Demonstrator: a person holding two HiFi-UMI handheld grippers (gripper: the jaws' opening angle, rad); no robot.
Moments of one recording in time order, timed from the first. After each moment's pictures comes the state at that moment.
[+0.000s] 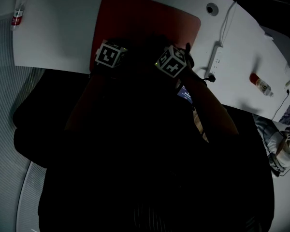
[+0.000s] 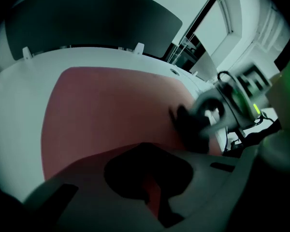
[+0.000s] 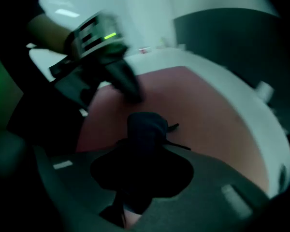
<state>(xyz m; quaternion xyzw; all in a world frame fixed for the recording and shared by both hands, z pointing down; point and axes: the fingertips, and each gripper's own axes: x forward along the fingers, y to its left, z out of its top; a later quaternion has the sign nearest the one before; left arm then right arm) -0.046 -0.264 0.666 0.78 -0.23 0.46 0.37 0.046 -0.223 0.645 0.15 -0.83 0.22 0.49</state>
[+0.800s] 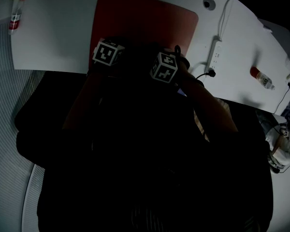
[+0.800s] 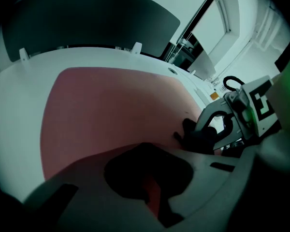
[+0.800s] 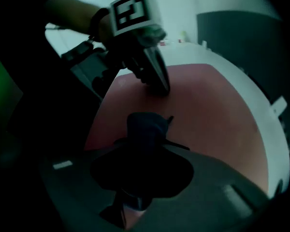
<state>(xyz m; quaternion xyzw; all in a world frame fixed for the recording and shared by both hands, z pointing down) -0.049 -0.269 0.668 0.78 -0.22 0.46 0.36 0.018 -0.174 0.652 0.07 -0.84 0.20 0.51</state>
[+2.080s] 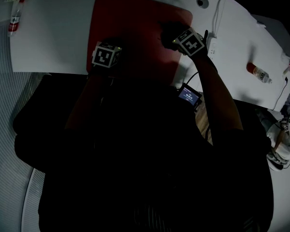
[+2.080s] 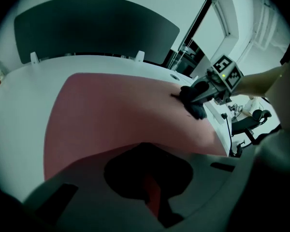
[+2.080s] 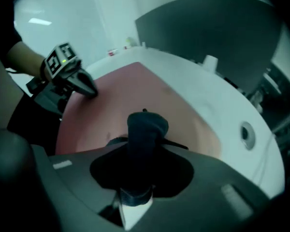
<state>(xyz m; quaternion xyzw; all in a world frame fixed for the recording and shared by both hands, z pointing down) -0.050 -0.264 0.664 0.79 -0.26 0.43 0.34 0.148 -0.267 0.653 0.26 -0.79 0.28 0.48</state>
